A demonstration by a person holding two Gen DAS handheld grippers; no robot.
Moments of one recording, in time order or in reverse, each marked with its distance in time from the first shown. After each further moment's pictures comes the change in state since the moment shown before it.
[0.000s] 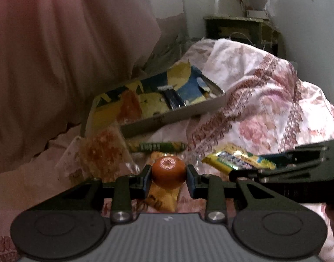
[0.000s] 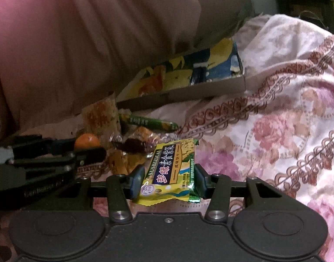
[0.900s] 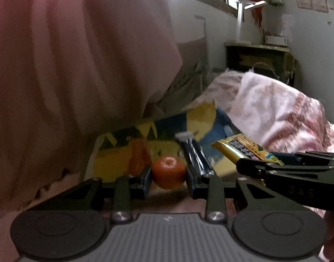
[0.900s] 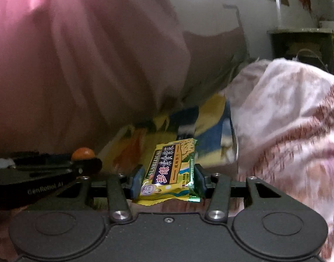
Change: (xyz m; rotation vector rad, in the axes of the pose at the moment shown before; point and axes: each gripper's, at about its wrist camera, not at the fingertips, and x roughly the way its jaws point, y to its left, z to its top) left arm 0.095 0.027 0.091 -0.062 -0.141 0.048; right arm 0.063 -0.036 0.096 0.001 -0.269 -0.042
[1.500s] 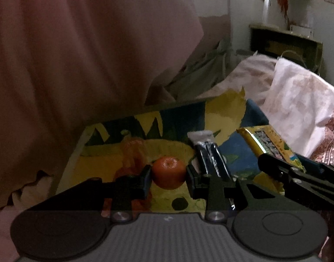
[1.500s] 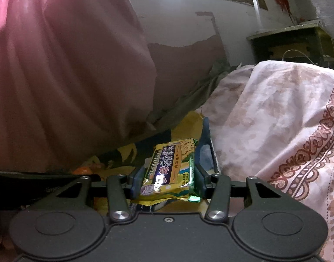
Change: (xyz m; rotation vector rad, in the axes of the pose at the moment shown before) left arm 0.122 -0.004 0.014 -0.071 0.124 0.070; right arm 0.079 -0.041 -0.001 0.063 -0.106 -0.083
